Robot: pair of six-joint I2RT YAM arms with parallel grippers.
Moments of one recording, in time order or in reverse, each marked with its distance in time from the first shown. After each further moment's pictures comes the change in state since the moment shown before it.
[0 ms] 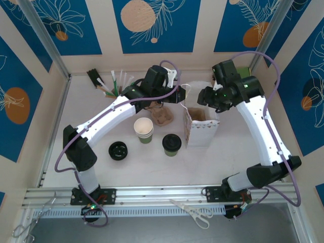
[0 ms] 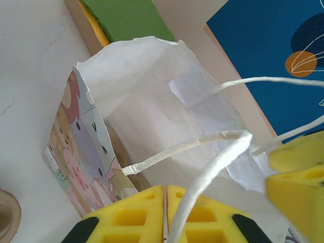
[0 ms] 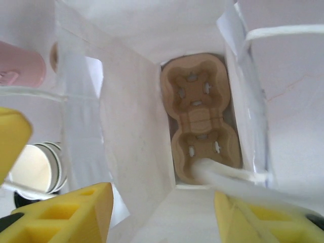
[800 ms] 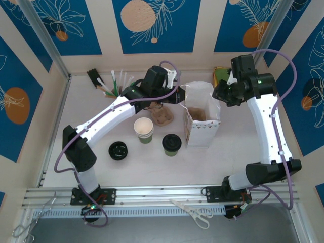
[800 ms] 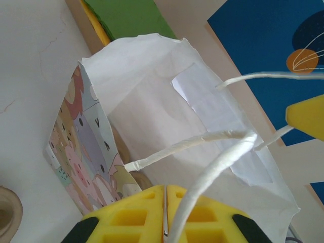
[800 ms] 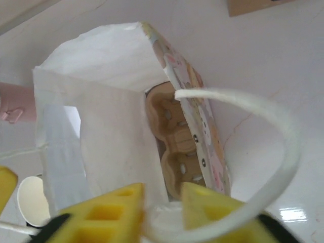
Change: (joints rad) left arm 0.000 -0.009 -0.016 0.000 0.000 0.004; right arm -0.197 0.024 0.040 0.001 -0.084 -0.060
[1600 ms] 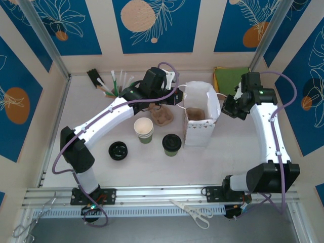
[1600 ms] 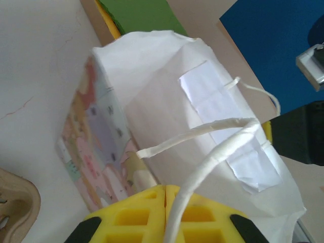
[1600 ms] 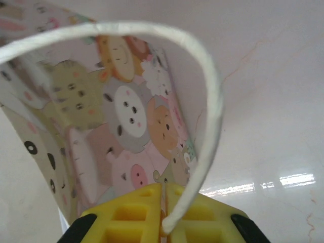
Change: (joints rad) left arm 0.000 -0.025 -0.028 -0.016 -0.041 0.019; right arm -0.191 -0.097 -0.403 0.152 -0.131 -0.068
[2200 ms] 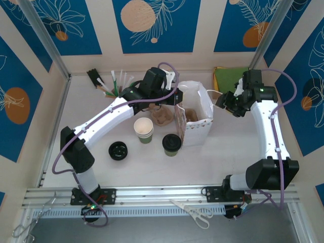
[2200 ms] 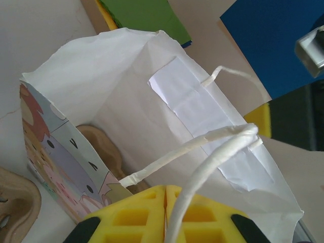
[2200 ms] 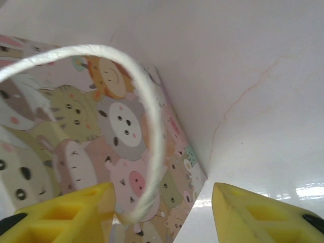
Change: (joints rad) left arm 0.000 0.000 0.000 -0.003 0.000 0.003; right arm -0.024 0.027 0.055 0.025 -0.066 -0.011
